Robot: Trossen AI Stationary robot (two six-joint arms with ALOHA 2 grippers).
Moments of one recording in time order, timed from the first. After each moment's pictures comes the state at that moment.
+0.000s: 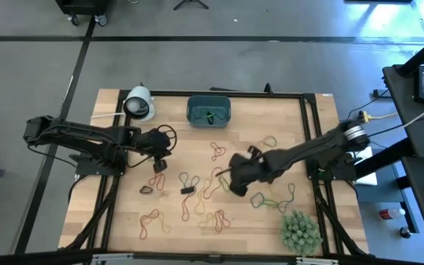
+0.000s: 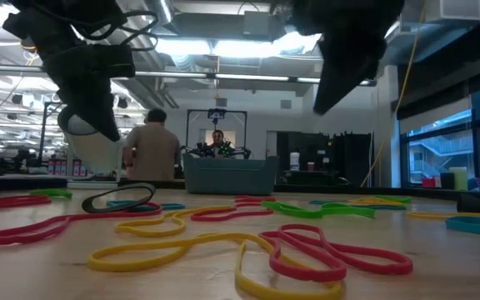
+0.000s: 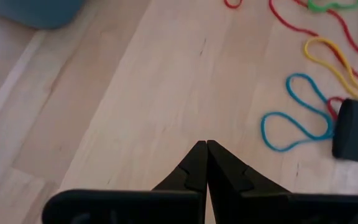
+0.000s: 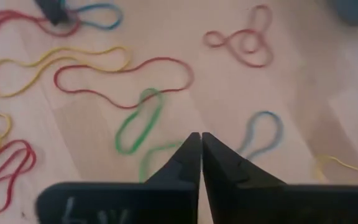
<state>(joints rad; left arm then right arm) 0.04 1.00 0.54 -0.49 -0.09 -0.31 0.31 1.72 1.29 -0.78 0.37 0.69</state>
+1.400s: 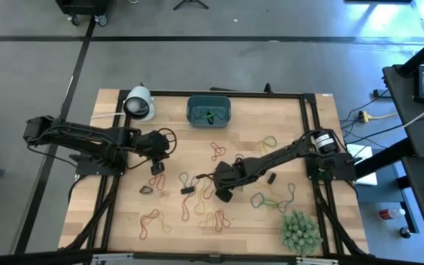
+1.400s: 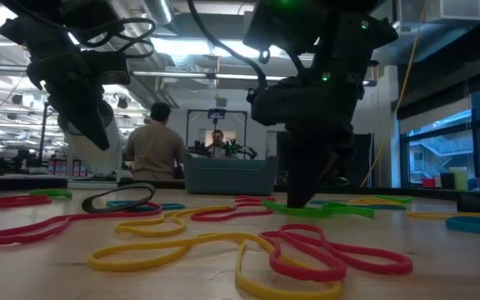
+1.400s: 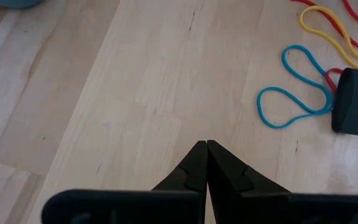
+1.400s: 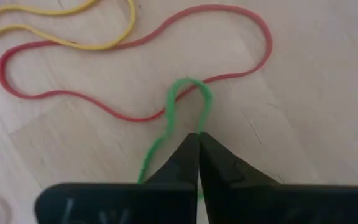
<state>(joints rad) 0.04 1.00 0.51 -0.50 -0.05 -0.28 0.25 2.01 1.28 -0.56 0.15 0.77</state>
